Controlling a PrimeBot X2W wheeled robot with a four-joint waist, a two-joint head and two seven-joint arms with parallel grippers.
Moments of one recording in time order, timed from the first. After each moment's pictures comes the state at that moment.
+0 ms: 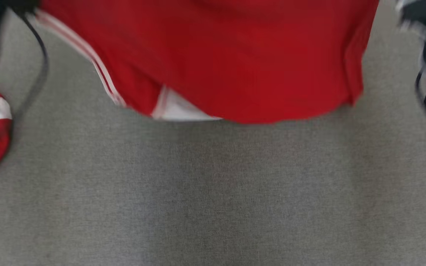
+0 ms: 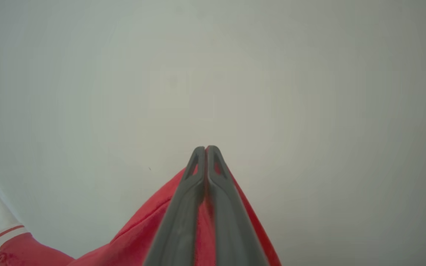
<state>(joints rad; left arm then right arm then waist) -1.26 0.50 -0.46 0.43 -0.68 -0.13 -0.10 -1.11 -0.44 0.36 0.45 0.92 0.13 -0.13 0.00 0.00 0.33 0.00</state>
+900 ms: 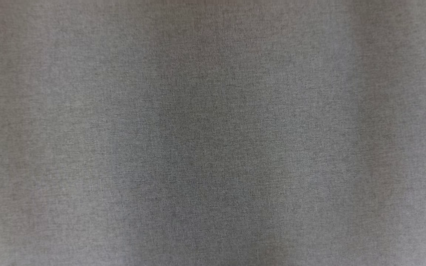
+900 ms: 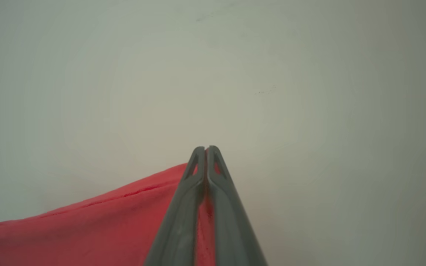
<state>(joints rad) -2.05 0.49 -0.76 0.84 -0.80 -0.13 -0.12 -1.82 -0.41 0.43 0.92 0.93 0.13 -0.10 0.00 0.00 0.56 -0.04</state>
